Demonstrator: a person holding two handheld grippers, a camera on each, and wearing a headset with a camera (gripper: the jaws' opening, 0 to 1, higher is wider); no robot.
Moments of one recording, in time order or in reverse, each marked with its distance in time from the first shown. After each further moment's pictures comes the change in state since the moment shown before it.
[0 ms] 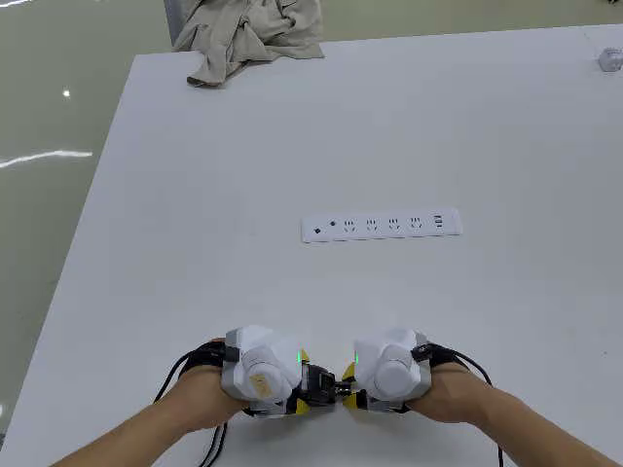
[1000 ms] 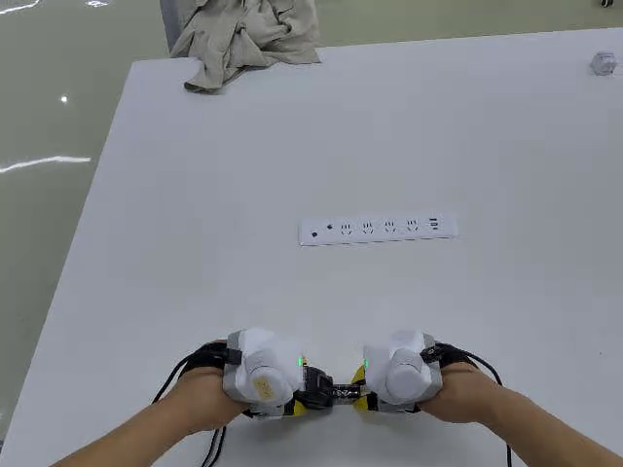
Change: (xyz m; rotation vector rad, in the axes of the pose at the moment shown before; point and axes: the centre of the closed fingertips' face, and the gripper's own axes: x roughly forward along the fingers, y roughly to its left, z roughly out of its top) left arm 0.000 0.001 -0.002 0.025 0.031 -0.003; right arm -0.014 0.002 -0.019 -0.046 0.023 0.006
